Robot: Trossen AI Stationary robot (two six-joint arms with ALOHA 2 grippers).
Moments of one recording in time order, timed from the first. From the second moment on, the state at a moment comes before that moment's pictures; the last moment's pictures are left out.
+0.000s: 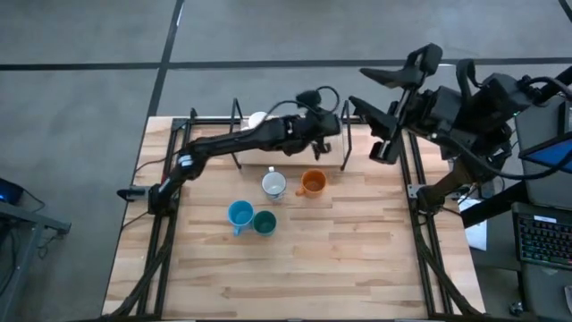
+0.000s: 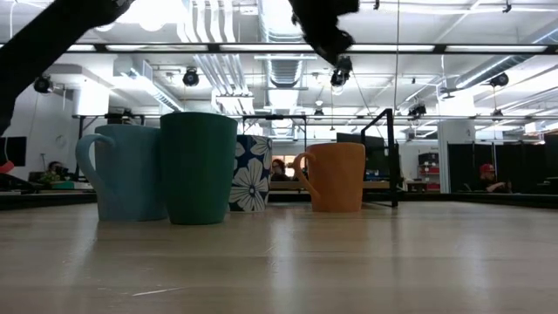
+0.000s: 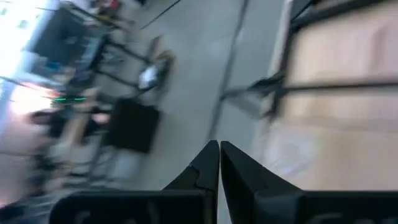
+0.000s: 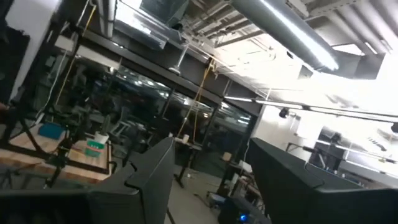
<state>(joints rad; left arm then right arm) 0.16 2.17 2.35 -0.71 -0.75 0.53 0.29 1.57 2.35 -0.35 0.48 -0.65</state>
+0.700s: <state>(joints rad) 0.21 1.54 2.35 -0.71 -1.07 0.46 0.22 1.74 2.36 -0.18 0.47 -0.76</state>
